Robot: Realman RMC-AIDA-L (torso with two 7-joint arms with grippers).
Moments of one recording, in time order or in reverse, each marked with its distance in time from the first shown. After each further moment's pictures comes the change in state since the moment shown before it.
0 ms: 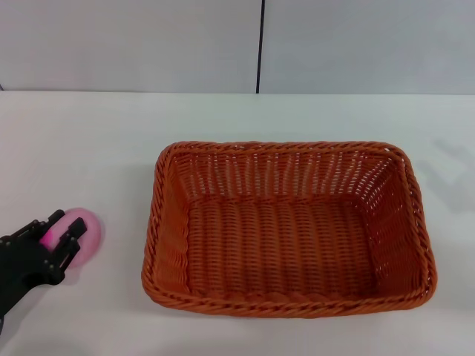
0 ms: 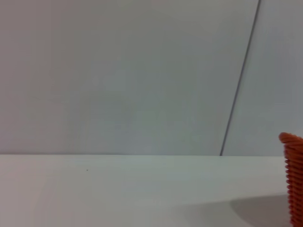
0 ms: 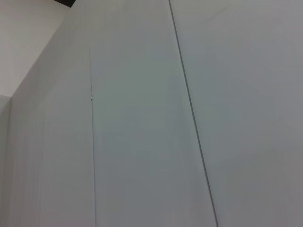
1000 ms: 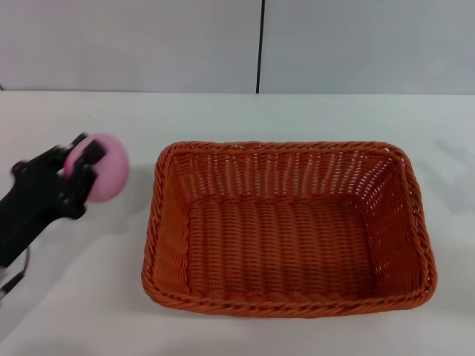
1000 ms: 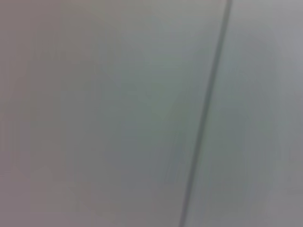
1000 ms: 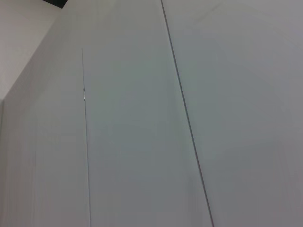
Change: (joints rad) left arm -0.040 -0.044 -0.070 -0.162 0.037 -0.180 -0.095; right arm 0.003 0.004 0.000 0.033 0.004 0.005 -0.016
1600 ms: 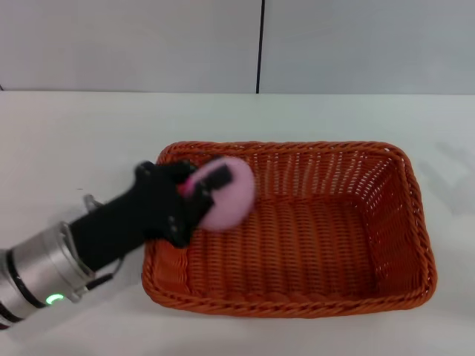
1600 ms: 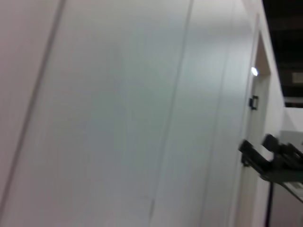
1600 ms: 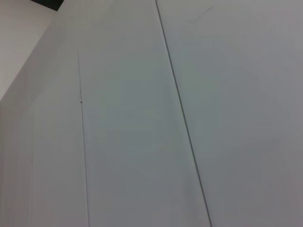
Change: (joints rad) left arm -0.147 -0.017 0.280 -0.016 0.007 -0.085 -0.058; right arm -0.004 -0.001 0.000 0.023 0.003 -0.006 -0.006
